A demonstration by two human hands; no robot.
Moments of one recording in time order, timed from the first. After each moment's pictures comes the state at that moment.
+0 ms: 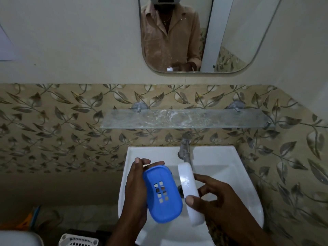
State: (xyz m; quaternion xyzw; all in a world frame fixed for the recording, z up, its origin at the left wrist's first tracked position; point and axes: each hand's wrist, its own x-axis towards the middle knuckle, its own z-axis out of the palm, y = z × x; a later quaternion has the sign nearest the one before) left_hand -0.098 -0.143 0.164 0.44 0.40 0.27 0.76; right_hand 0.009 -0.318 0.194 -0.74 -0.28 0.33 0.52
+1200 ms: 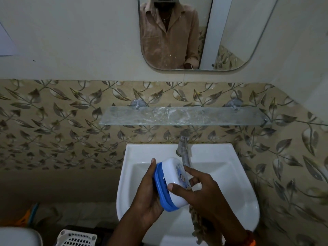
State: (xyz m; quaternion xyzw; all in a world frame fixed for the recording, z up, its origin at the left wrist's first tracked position) left_hand -0.085 -0.154 0.135 0.26 0.35 0.09 0.90; right_hand 0.004 -0.285 0.168 -0.81 -0.26 0.25 0.46
